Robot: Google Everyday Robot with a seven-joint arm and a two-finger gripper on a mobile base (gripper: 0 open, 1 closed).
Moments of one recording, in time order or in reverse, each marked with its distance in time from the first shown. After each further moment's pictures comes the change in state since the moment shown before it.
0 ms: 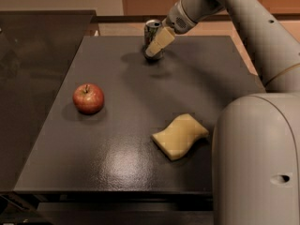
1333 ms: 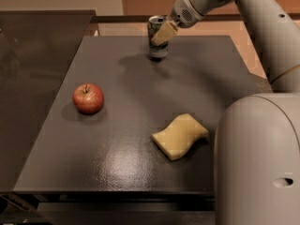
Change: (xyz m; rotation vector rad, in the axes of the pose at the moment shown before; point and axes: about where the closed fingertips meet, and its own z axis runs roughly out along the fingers) arm -0.006 0.005 -0.028 -0.013 -0.006 0.011
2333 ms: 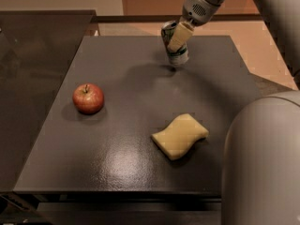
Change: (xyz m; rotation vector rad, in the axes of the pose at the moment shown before) arm 0.033 0.038 -0.051 0.003 0.280 0.015
